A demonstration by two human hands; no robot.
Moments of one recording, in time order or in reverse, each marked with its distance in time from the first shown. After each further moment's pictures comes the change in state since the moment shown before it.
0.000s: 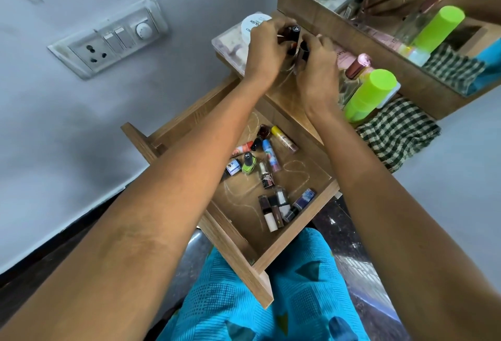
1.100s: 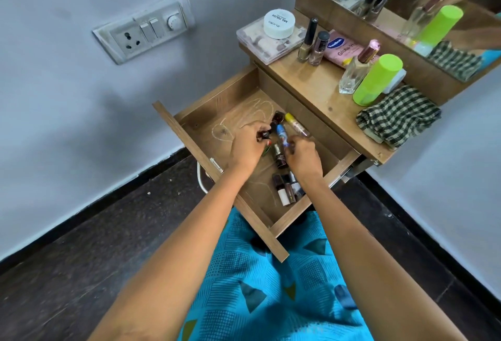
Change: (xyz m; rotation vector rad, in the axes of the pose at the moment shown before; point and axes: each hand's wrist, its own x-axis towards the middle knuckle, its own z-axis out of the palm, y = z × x) left_hand -0.170 -0.076 -0.034 0.203 -0.153 -0.266; right_hand -0.151 0.037 0.041 -0.042 -0.469 0.198
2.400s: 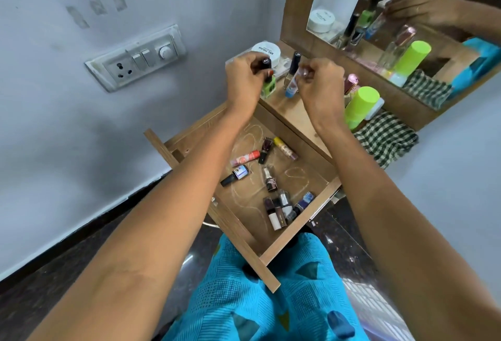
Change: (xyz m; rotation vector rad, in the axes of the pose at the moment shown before) left_hand 0.088 0.105 -0.055 -0.368 0.301 0.158; right_hand 0.055 -0.078 -0.130 0.160 0.490 -0.277
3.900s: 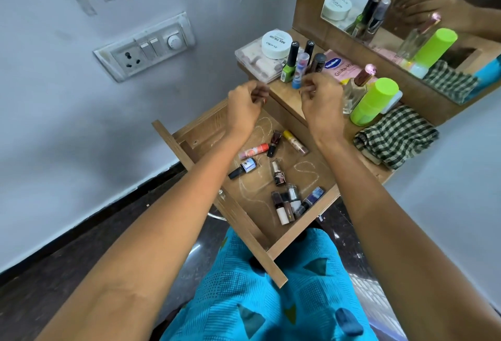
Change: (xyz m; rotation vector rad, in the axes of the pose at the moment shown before) left_hand -0.027 -0.055 -0.009 0.154 -0.113 0.037; right_hand -0.021 0.026 0.034 0.027 -0.021 -0.016
